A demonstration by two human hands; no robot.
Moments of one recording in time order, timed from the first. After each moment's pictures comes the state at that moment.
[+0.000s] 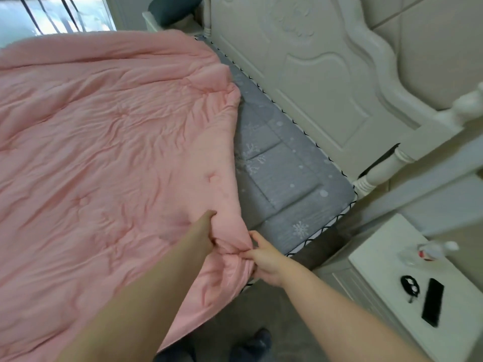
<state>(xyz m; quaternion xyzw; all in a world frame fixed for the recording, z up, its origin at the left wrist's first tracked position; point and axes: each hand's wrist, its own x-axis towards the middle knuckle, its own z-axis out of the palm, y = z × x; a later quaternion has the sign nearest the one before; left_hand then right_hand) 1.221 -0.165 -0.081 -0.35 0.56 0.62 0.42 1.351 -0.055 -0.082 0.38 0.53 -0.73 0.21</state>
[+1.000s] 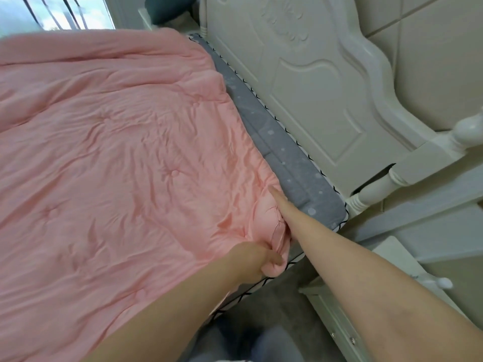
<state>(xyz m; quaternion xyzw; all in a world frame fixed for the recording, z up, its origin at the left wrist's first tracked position) 1.266 -0.003 -0.063 0.56 0.76 0.14 0.31 1.244 0.157 -0.049 0.54 0.59 -0.58 0.13</state>
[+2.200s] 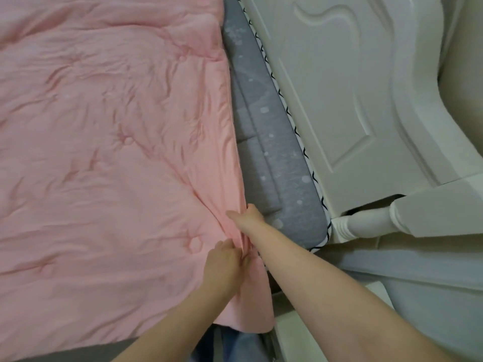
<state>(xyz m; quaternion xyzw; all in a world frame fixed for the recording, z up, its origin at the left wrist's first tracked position) 1.300 0.264 -0.161 0.09 0.94 0.17 0.28 1.221 0.361 -0.183 0.35 0.74 -0.48 0.31</state>
